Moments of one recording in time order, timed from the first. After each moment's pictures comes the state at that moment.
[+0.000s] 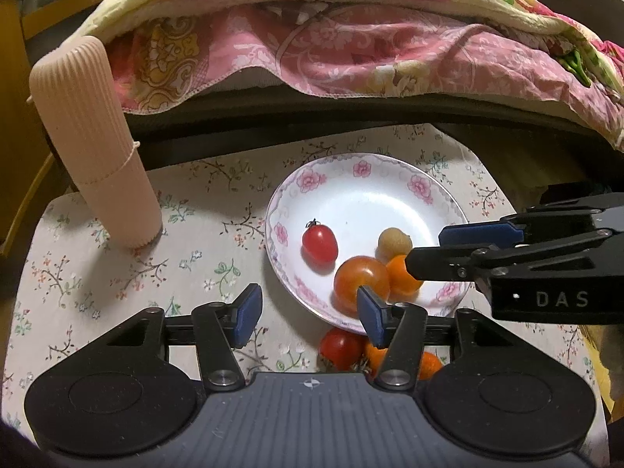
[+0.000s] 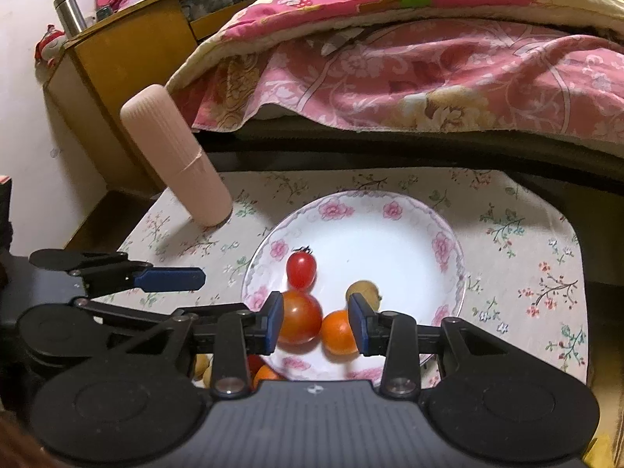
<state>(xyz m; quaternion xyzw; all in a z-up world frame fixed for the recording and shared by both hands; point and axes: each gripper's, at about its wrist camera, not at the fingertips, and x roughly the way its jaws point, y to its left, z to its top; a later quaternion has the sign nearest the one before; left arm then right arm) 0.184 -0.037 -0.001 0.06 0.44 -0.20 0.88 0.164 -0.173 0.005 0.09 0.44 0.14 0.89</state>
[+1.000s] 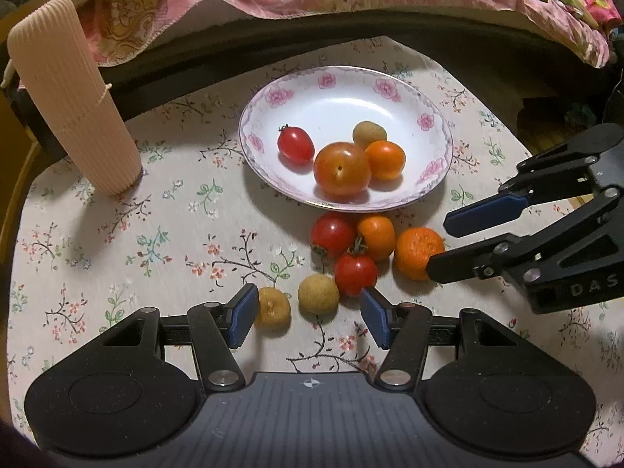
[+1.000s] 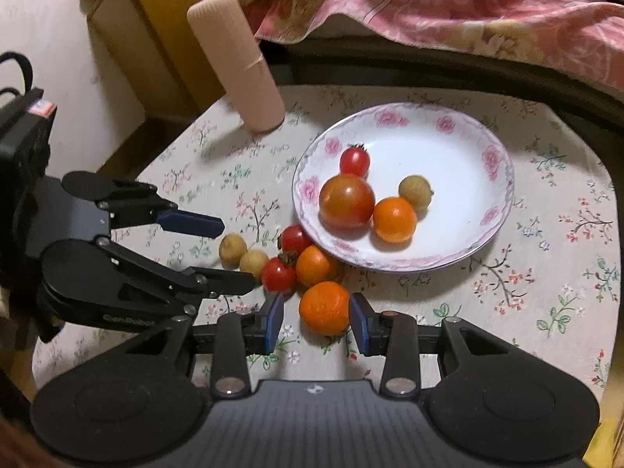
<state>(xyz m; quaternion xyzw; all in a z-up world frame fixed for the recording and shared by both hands) 0.143 -0.024 -0.031 0.14 0.47 -0.24 0.84 0.120 -0.156 -0.021 0.04 0.49 0.21 0.84</state>
